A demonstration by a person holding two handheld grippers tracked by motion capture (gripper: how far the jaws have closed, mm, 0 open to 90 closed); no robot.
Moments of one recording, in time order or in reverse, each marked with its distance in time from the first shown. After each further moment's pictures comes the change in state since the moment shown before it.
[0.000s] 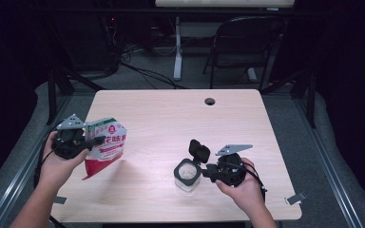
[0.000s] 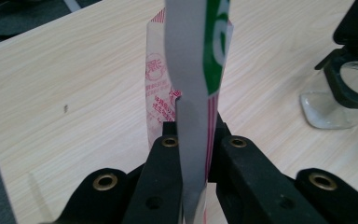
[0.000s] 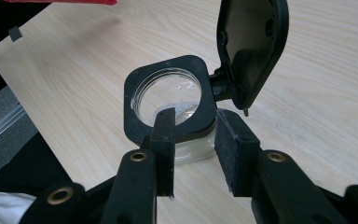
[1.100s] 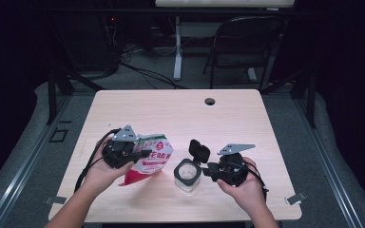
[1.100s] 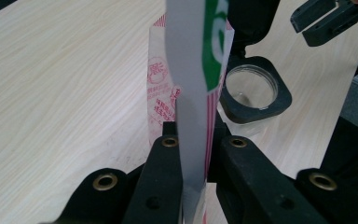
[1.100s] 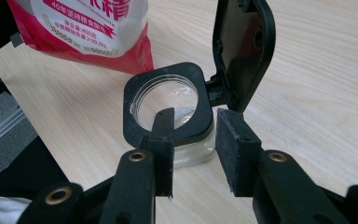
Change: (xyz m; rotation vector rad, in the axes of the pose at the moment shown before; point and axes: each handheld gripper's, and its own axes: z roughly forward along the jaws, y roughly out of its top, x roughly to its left) left arm -0.093 0.030 0.058 0.037 -0.223 0.192; right arm -0.001 0.001 -0.005 -0.030 -0.005 0.002
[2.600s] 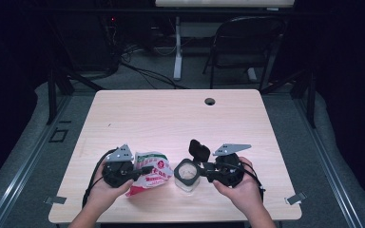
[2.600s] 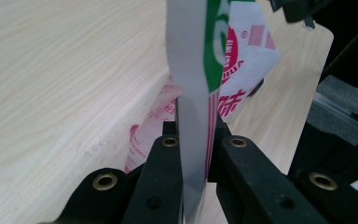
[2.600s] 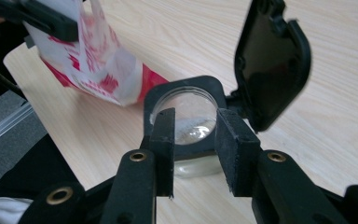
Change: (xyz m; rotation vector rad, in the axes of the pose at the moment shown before) left arm -0.015 -0.056 0.018 -0.095 -0.095 -0.081; right arm 0.014 0.008 -0.001 -0.011 0.017 -0.048
